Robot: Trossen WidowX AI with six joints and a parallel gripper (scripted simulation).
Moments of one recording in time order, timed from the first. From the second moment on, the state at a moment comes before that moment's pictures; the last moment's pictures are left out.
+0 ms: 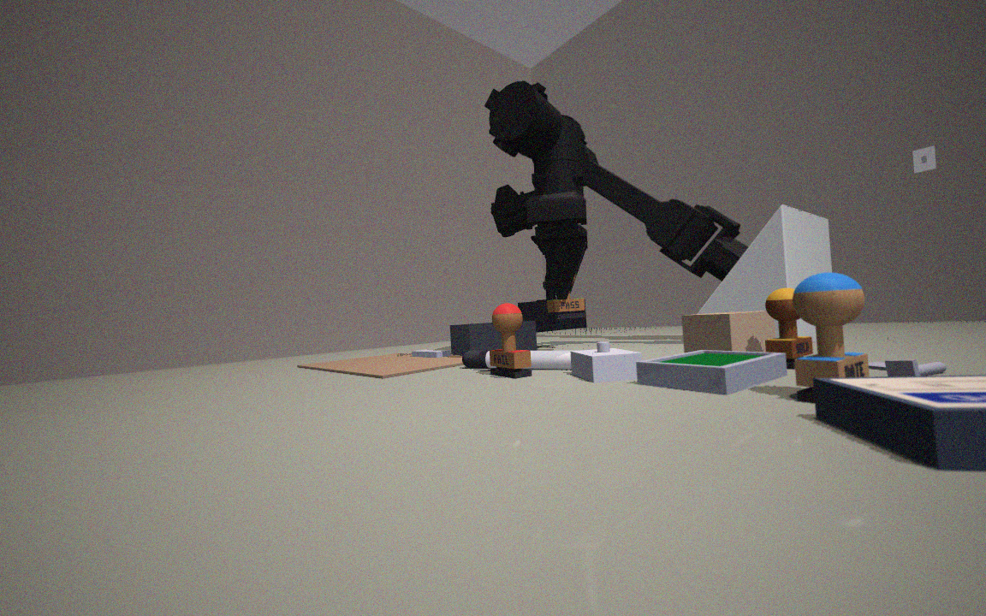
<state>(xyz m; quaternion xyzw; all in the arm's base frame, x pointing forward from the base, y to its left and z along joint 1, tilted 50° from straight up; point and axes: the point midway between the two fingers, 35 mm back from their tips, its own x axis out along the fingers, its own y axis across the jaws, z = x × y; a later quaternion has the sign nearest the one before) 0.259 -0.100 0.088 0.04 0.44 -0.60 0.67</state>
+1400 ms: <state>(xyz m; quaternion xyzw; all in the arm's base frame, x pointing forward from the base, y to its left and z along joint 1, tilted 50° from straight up) 0.294 -0.025 0.025 0.05 0.43 -0.60 0.67</state>
